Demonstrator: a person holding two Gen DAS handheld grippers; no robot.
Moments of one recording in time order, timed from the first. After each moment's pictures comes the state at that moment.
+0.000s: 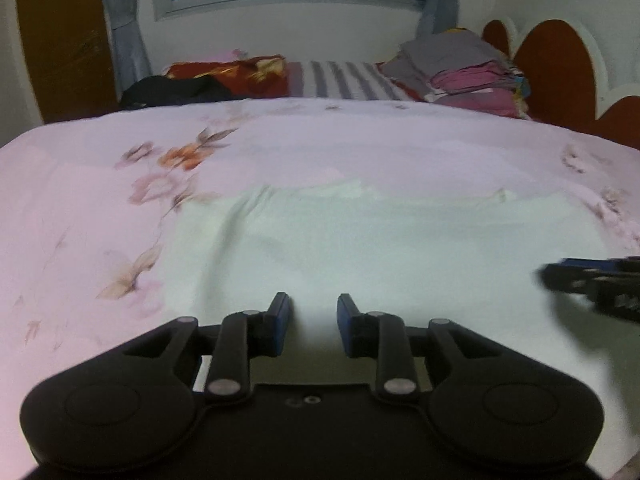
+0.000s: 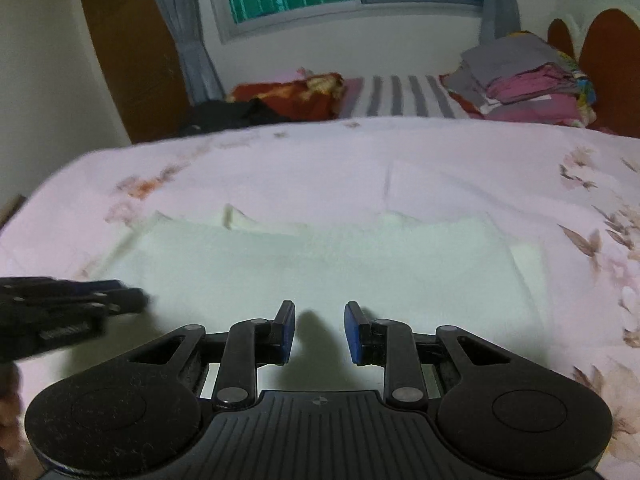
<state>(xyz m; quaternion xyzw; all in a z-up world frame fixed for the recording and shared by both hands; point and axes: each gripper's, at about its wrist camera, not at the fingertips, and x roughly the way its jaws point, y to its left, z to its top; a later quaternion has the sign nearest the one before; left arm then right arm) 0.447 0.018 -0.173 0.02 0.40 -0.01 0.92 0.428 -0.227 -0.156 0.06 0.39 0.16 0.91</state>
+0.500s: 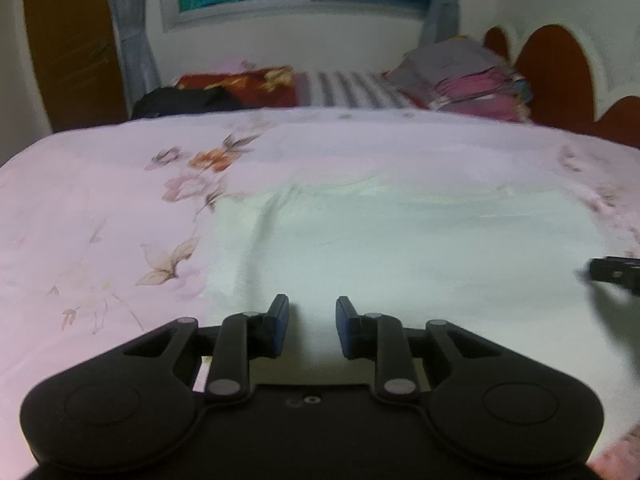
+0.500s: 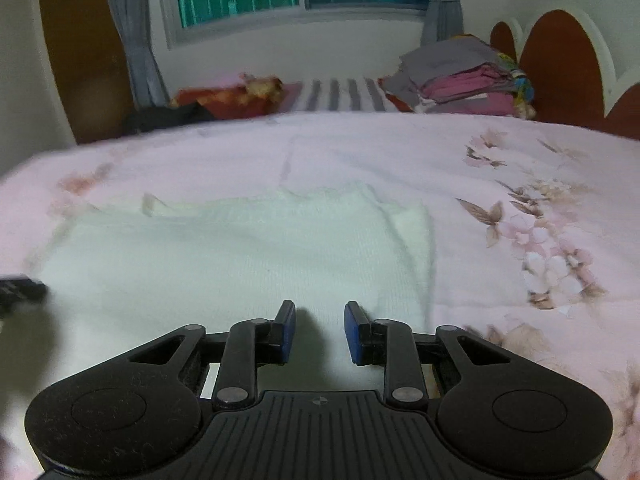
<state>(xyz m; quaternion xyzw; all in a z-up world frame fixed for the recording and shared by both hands) 0.410 0.025 -0.152 0.03 0.38 -0.01 0.92 0.394 -0.271 -0.159 0.07 0.37 0.09 0.92</state>
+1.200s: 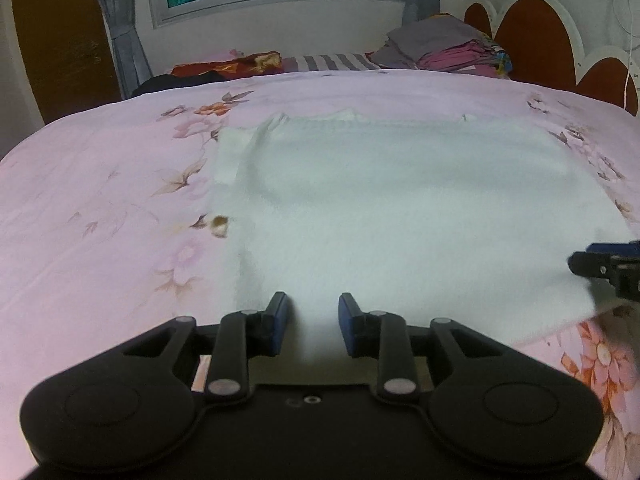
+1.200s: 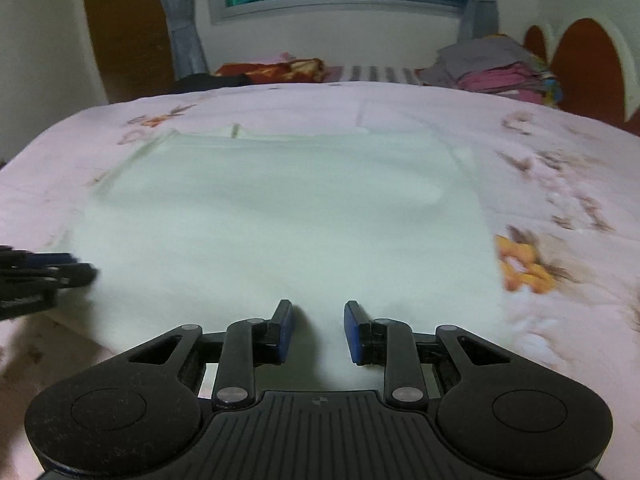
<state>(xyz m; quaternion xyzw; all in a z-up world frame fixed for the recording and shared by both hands) 0.329 0.025 -0.177 0.06 0.40 -0.02 0.91 0.307 -0.230 -0.172 0.02 0.39 0.12 0.91</state>
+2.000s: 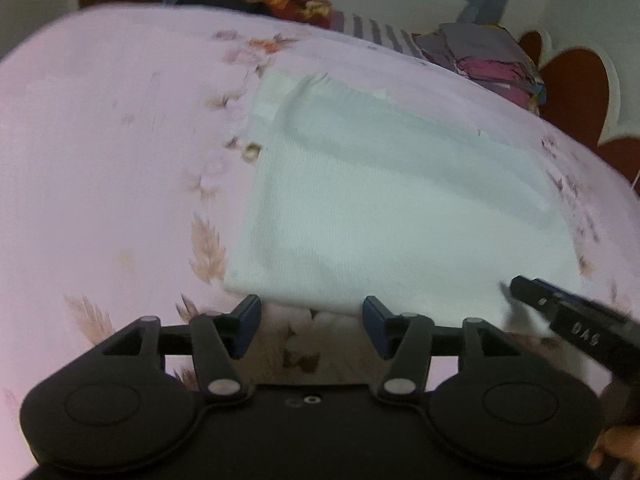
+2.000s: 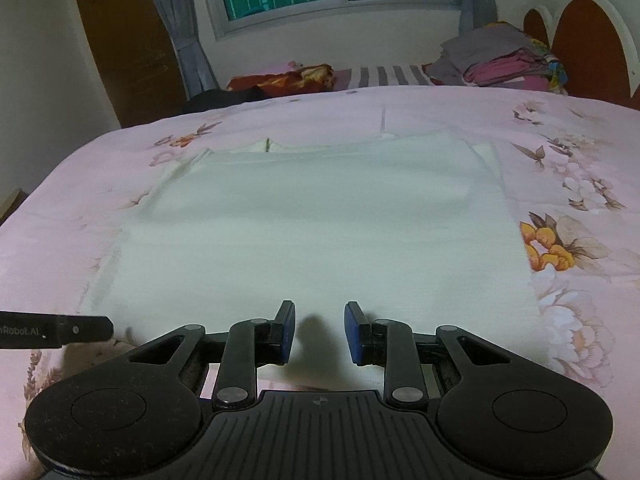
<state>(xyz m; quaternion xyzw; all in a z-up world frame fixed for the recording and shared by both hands) 0.306 0.053 -0.151 -0.13 0.48 0.01 0.87 0.288 -0.208 -0.148 0.08 0.39 0.14 0.91</state>
